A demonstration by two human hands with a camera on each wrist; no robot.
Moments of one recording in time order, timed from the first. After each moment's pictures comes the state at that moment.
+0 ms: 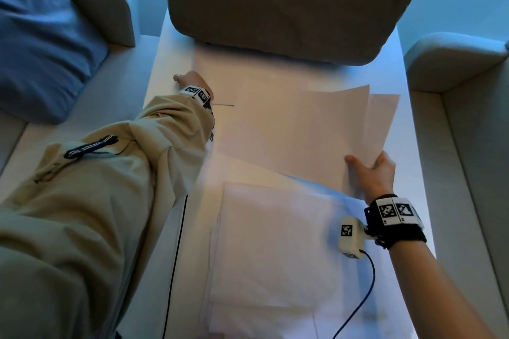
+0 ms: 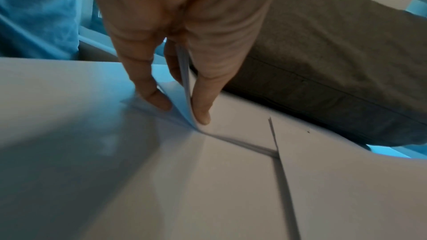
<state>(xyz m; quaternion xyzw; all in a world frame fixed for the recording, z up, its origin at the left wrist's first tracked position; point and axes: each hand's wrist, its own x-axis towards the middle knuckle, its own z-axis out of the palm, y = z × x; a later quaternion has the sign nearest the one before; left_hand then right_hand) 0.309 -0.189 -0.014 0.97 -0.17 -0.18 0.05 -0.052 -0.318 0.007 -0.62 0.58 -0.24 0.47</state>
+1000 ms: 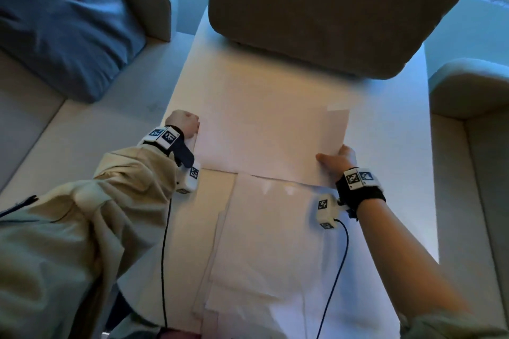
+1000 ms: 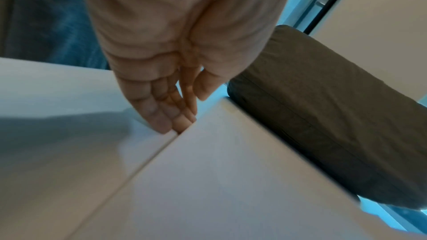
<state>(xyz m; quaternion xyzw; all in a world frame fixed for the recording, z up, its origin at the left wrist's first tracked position) 0.275 -0.056 -0.061 0.88 -0.01 -0.29 0.37 0.017 -0.308 -0.020 -0.66 0.57 -0.02 0.48</state>
